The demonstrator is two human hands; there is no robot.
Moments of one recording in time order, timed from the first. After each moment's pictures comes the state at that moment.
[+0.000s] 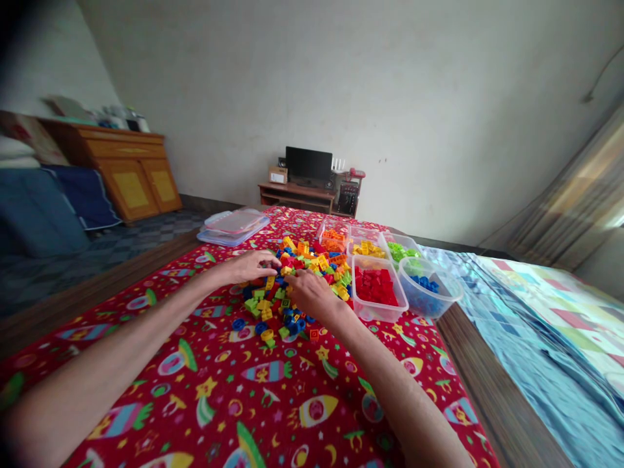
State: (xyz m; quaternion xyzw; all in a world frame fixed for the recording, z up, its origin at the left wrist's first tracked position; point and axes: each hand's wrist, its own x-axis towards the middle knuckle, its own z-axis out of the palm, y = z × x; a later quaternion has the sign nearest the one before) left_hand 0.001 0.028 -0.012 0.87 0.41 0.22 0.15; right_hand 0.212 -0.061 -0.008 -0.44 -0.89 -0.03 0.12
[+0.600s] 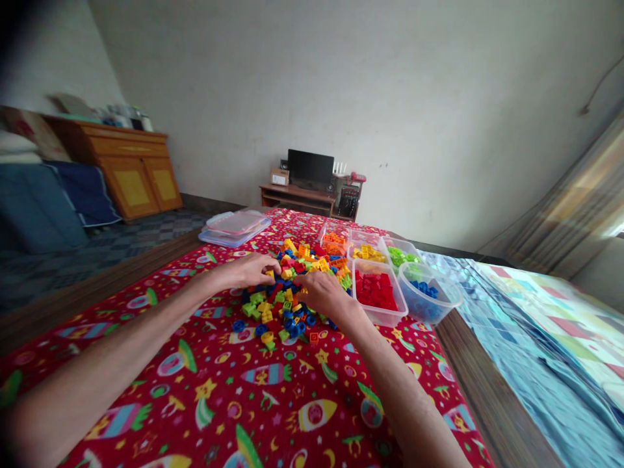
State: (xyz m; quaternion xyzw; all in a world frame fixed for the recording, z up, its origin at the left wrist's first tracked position) left_hand 0.006 0.015 -0.001 0.88 0.44 0.14 0.10; right_hand 0.224 -0.067 0.015 -0.49 -0.87 -0.04 0.07
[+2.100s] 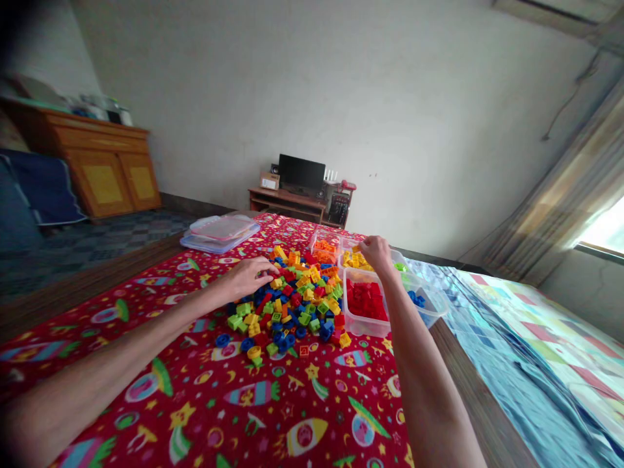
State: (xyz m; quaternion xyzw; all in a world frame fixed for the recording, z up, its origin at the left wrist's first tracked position) left_hand 0.021 0.019 -0.017 0.86 0.42 0.29 0.04; right_hand 0.348 0.039 0.053 -0.71 -0.63 -0.06 0.30
